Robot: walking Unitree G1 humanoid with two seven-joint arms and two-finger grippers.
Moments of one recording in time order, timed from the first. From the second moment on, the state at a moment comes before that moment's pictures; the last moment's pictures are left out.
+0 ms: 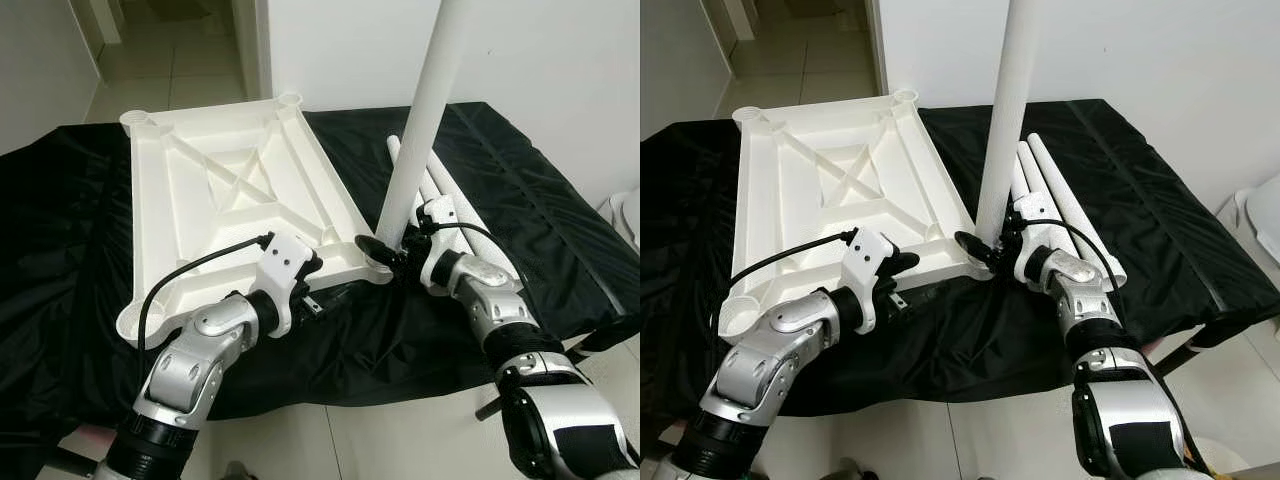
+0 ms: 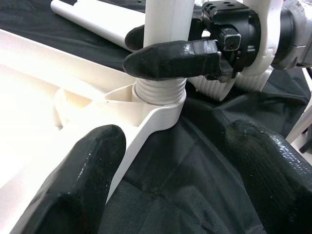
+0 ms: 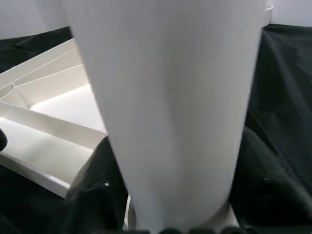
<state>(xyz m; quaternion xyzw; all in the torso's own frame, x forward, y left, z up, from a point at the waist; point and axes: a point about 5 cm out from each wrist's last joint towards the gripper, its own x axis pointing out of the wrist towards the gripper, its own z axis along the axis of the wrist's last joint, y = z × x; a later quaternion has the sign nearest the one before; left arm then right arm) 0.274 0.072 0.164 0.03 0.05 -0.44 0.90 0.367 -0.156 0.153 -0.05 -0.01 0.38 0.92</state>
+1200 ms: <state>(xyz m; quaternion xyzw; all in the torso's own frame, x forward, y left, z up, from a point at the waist) 0.273 0.069 0.164 0.02 0.05 -0.44 0.89 0.349 -0.095 0.140 0.02 -0.05 0.22 0.97</state>
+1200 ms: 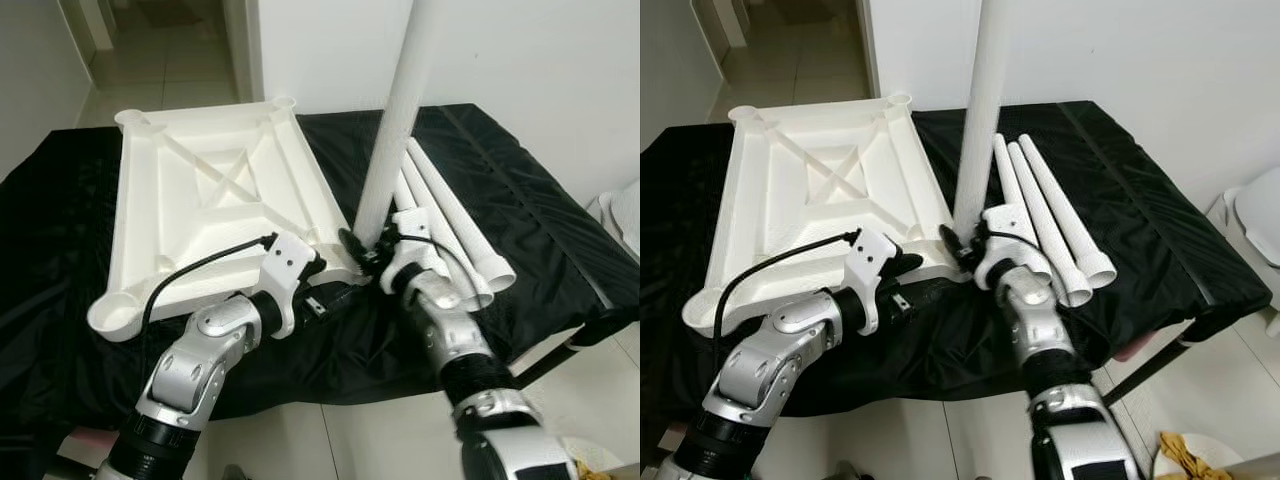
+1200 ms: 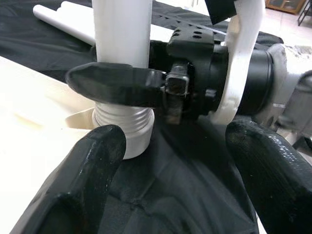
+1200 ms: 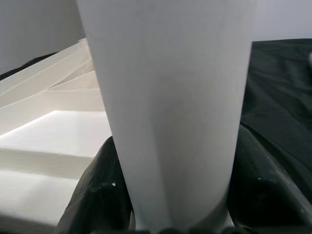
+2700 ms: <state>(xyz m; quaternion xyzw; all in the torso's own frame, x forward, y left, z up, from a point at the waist) 0.273 0.064 0.161 0.02 0.04 -0.45 0.89 0.349 -0.116 0.156 0.05 -0.05 0.13 0.99</state>
